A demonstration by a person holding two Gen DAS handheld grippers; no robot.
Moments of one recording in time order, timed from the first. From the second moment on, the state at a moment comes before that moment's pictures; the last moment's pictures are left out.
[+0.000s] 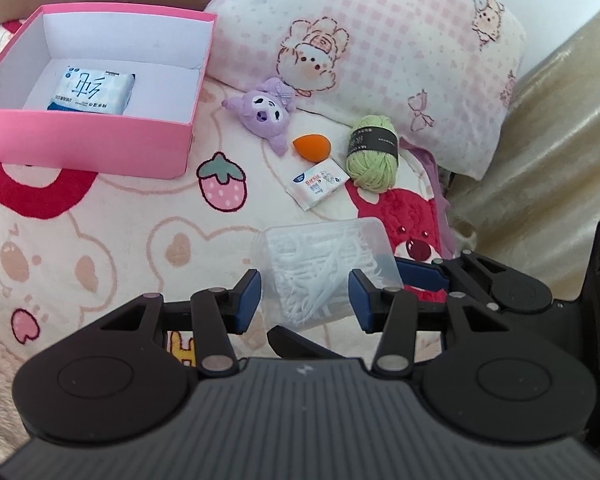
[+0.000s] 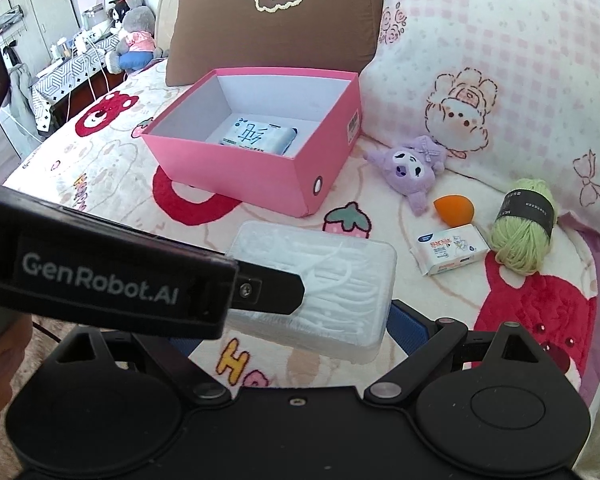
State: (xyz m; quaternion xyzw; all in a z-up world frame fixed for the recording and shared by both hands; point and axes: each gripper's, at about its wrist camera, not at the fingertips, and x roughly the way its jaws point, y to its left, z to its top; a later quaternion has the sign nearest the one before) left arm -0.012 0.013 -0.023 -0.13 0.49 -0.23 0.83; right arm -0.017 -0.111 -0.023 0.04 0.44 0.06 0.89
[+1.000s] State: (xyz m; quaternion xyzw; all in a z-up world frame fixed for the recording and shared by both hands) left arm 0.073 0.116 -0.008 -0.22 0.43 -0.19 0.85; right arm 0.085 -0.053 0.015 -0.02 0.38 0.11 0.92
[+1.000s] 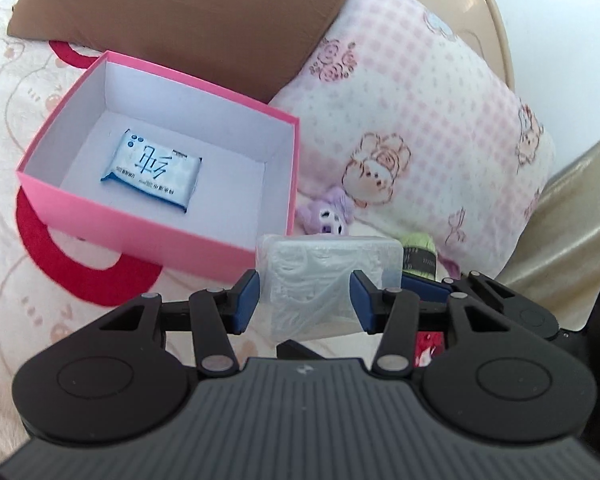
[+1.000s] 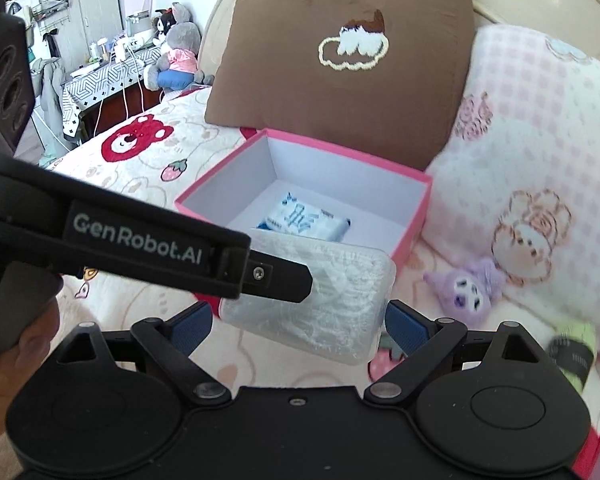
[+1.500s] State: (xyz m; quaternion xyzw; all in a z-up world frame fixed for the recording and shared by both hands) left arm 0.140 0.123 -0.020 -0.21 0.42 -0.16 0.87; right arm 0.159 -0.067 0.008 0.00 0.40 0.11 0.91
